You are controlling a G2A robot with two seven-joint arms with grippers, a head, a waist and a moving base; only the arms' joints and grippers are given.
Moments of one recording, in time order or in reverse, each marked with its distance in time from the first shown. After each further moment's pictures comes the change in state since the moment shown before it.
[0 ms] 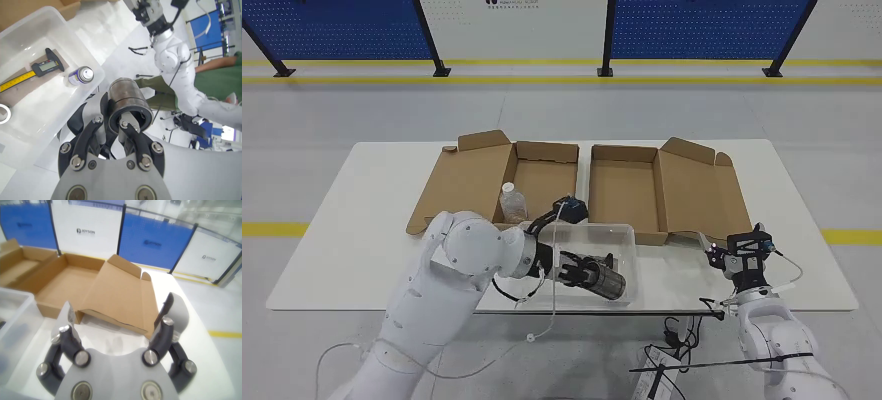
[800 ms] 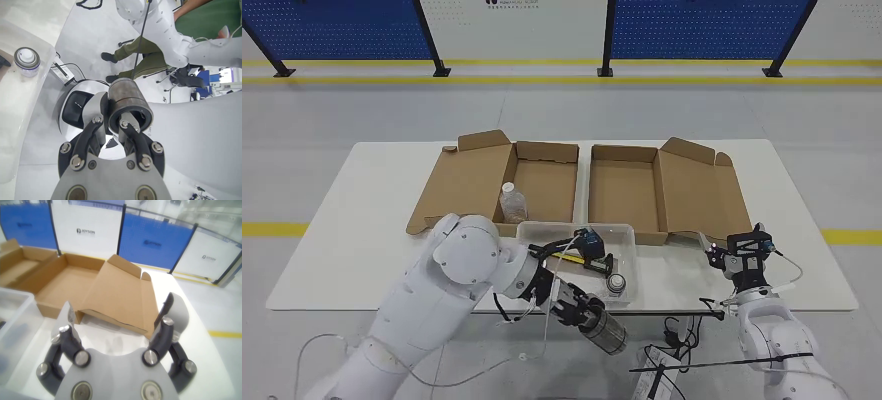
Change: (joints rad) left arm -0.049 0.104 0.118 -0.017 -0.267 -0.146 -0.050; right arm 0.000 0.000 0.000 0.000 0.000 0.000 0.000
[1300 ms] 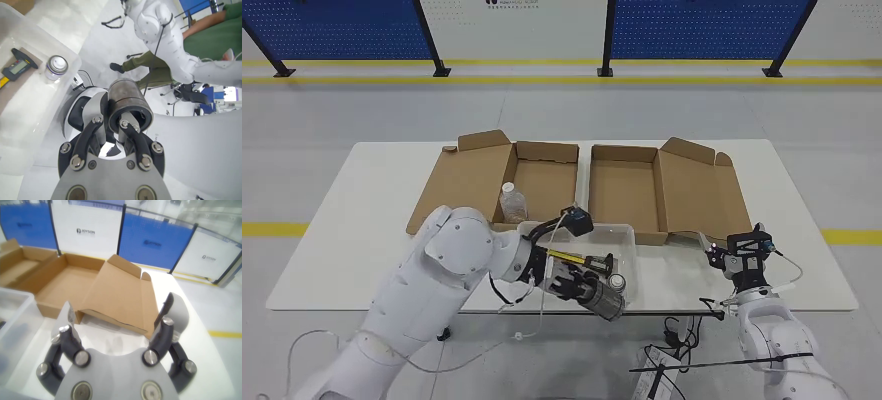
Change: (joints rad) left arm -0.031 0.020 -0.023 0.042 0.070 0.042 0.143; right arm 0.000 0.000 0.000 0.000 0.000 0.000 0.000
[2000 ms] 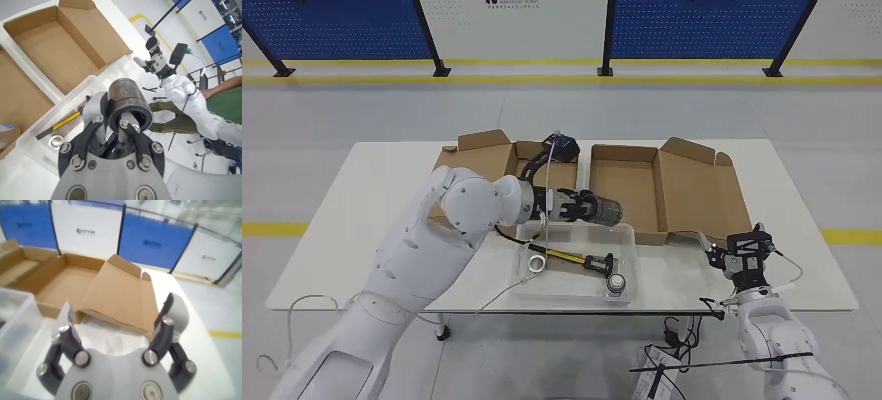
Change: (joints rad) left arm -0.214 -0.030 0.070 0.186 0.191 0.096 0.293; right arm 0.000 0.000 0.000 0.000 0.000 0.000 0.000
